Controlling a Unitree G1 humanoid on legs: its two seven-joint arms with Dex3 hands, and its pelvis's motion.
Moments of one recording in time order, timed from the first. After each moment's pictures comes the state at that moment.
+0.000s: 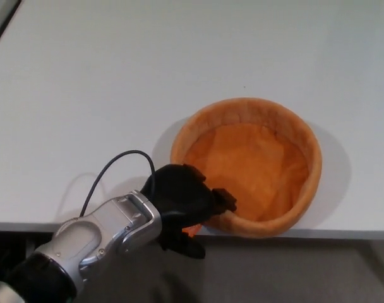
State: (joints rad) left_arm -0.60 0.44 -0.75 0.42 0.99 -0.27 -0.07; right_arm 0.49 -0.49 -0.25 0.11 0.19 -0.30 0.49
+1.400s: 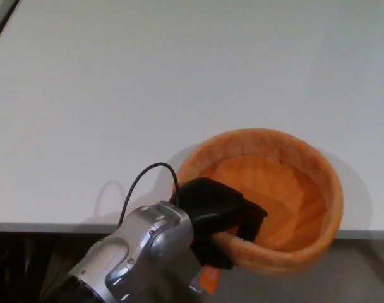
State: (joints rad) left_arm -0.50 0.24 -0.61 0.30 0.76 -0.15 -0.32; right_arm 0.49 -0.49 -0.25 0.12 0.20 -0.30 0.50
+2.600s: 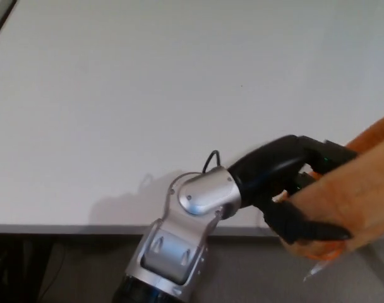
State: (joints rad) left_arm -0.49 -0.18 -0.25 0.13 0.16 0.22 -0.65; right_arm 0.48 -0.49 -0.24 0.11 0.19 -0.30 0.50
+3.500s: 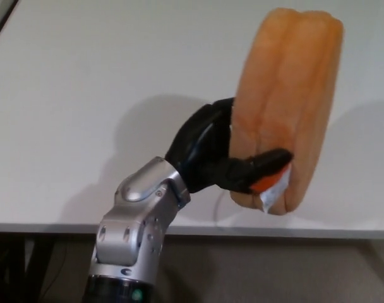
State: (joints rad) left_arm -0.48 -0.18 0.04 0.13 -0.24 0.34 -0.58; right_arm 0.47 -0.49 -0.24 0.11 0.19 -0.30 0.50
